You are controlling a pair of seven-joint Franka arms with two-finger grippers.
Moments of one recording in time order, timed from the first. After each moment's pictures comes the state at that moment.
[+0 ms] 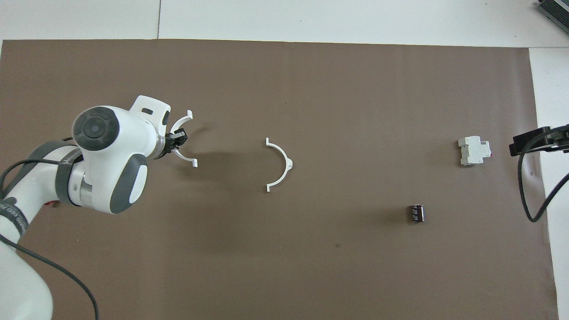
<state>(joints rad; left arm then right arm) -0.17 0.20 -0.14 -2.05 0.11 2.36 -0.76 0.04 0.01 -0.11 -1.55 -0.04 1.52 -0.10</state>
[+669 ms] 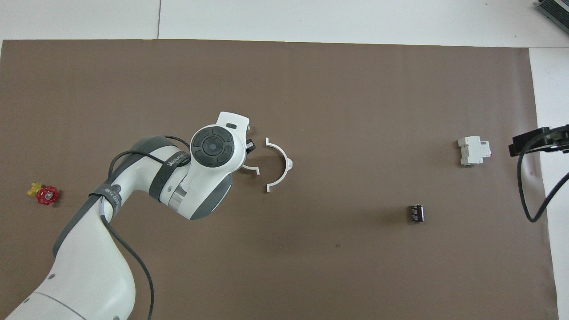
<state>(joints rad) -0.42 0.36 -0.13 -1.93 0.19 2.35 -1.14 0.04 0.01 -0.11 -1.56 -0.04 1.52 -0.10</state>
